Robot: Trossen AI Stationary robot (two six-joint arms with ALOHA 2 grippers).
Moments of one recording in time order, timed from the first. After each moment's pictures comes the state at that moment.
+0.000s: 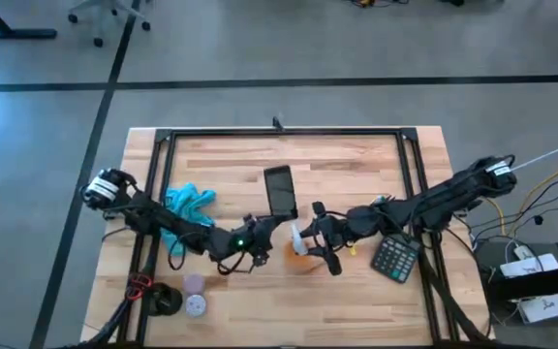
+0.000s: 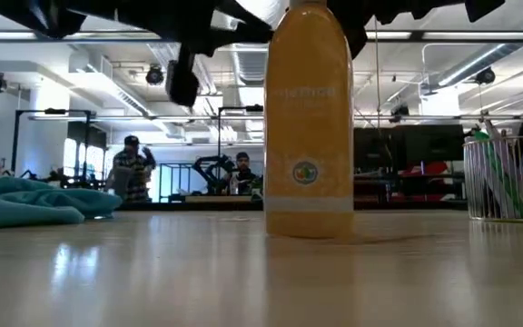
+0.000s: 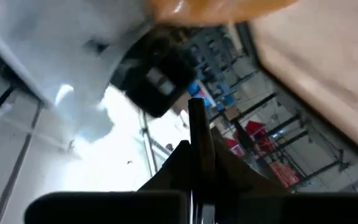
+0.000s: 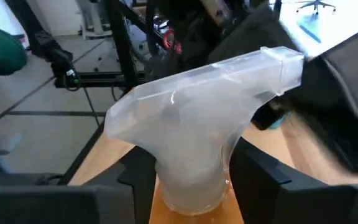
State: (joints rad) left arm -0.38 1.65 0.77 1.02 -0.88 2.18; right arm 0.28 1.40 0.77 0.42 0.03 0.12
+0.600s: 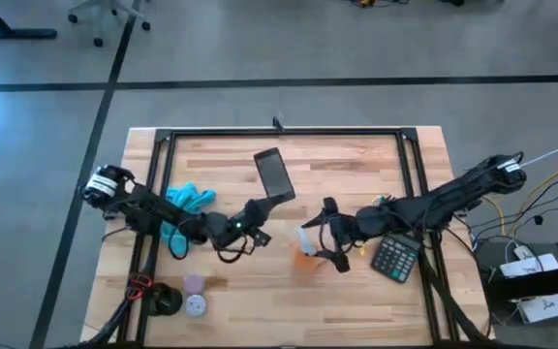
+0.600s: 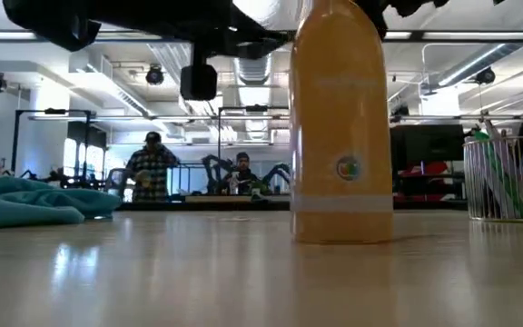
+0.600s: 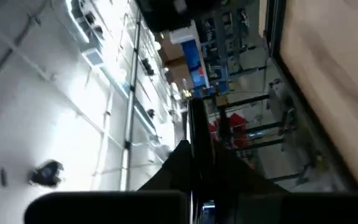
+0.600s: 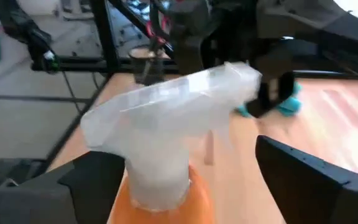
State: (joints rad) left arm -0.30 1.62 0.72 1.08 -0.91 1.84; right arm 0.33 1.25 0.76 0.21 0.19 0.08
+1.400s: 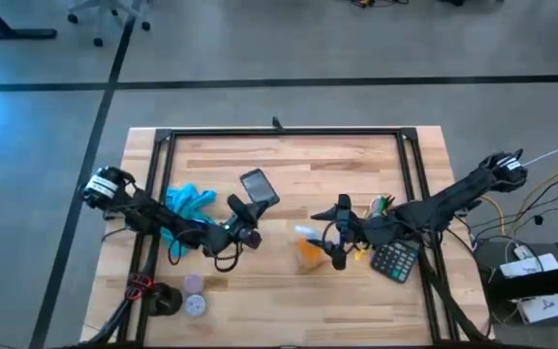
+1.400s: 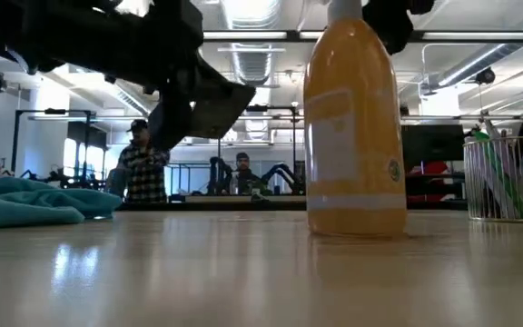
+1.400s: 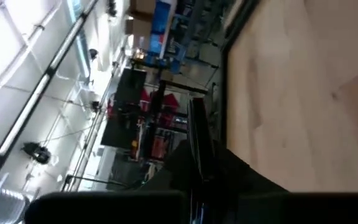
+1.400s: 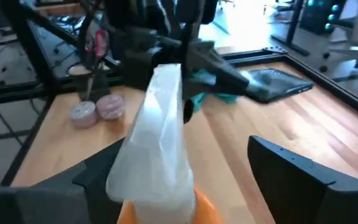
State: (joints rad) left arm -0.36 1.64 0.62 0.89 -1.07 1.17; right arm 0.40 1.27 0.76 0.22 0.51 0.25
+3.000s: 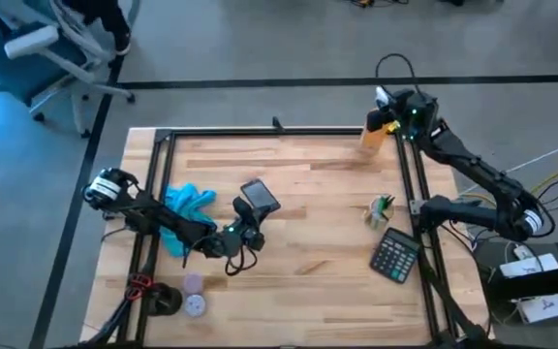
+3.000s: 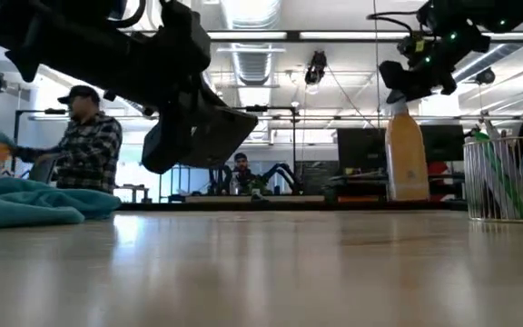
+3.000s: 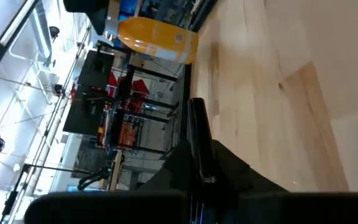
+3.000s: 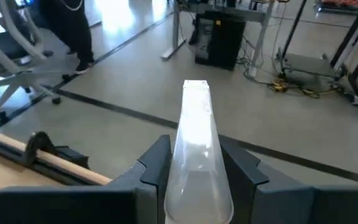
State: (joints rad) left arm -0.37 1.67 0.66 0.64 -1.06 0.84; right arm -1.00 0.98 0.76 -0.09 0.15 0.01
